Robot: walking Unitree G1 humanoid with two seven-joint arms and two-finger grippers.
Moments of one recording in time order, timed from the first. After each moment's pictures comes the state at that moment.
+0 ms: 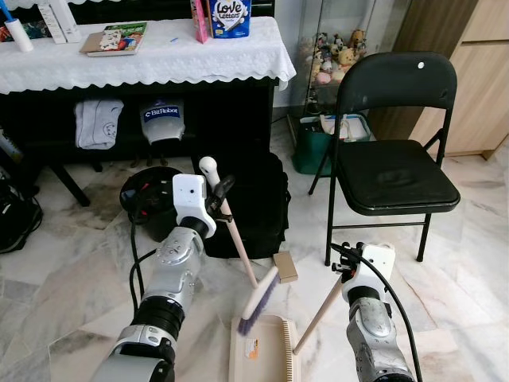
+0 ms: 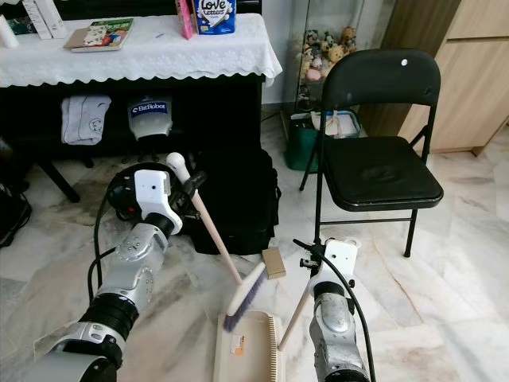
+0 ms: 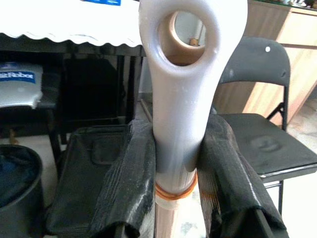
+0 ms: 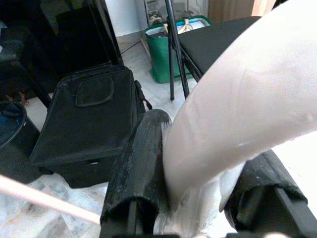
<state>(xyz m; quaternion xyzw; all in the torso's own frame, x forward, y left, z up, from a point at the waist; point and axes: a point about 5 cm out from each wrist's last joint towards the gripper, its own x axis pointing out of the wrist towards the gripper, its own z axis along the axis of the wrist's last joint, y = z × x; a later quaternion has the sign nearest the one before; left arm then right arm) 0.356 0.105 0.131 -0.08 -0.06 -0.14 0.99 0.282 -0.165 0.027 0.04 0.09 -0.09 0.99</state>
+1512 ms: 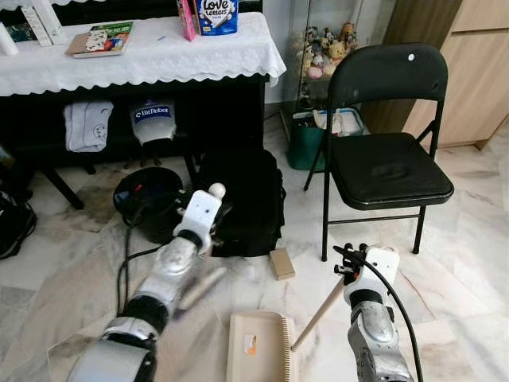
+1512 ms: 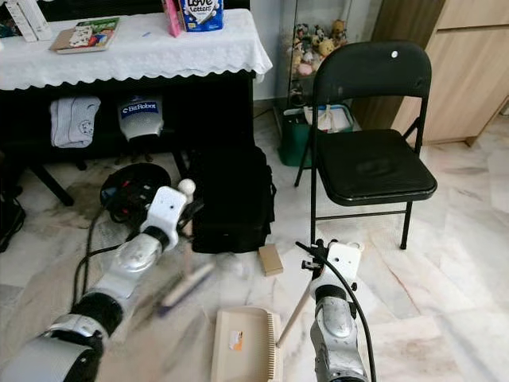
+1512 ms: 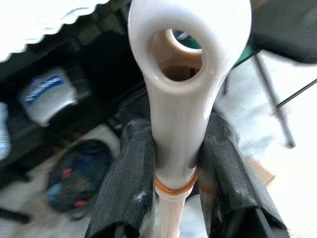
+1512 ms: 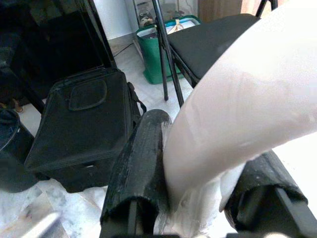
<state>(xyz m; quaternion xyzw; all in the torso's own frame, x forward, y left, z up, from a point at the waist) 0.353 0.151 0.097 0.21 0.01 -0.15 0.97 0.276 -0.166 0.029 0.05 0.09 -0.09 0.99</state>
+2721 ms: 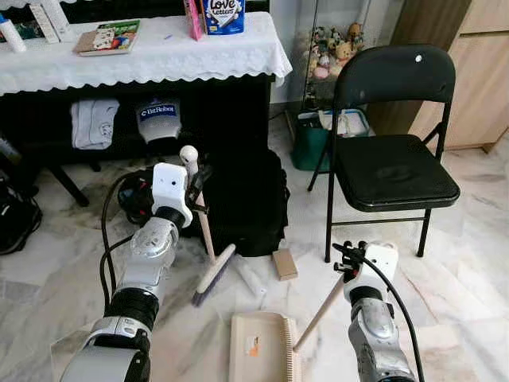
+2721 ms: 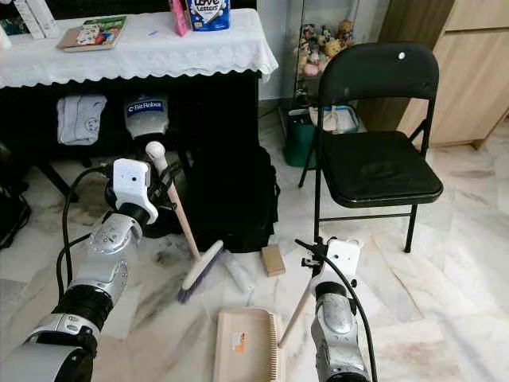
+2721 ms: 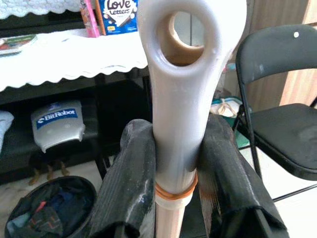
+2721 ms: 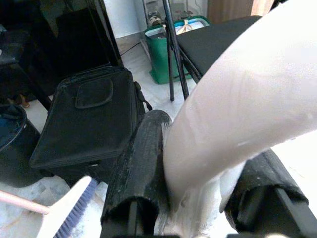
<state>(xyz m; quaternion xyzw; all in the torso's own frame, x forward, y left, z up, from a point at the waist) 0.359 0.147 0.147 0.03 -0.11 -0.12 0.99 0.280 -0.166 0.030 0.05 0.09 -0.09 0.99</state>
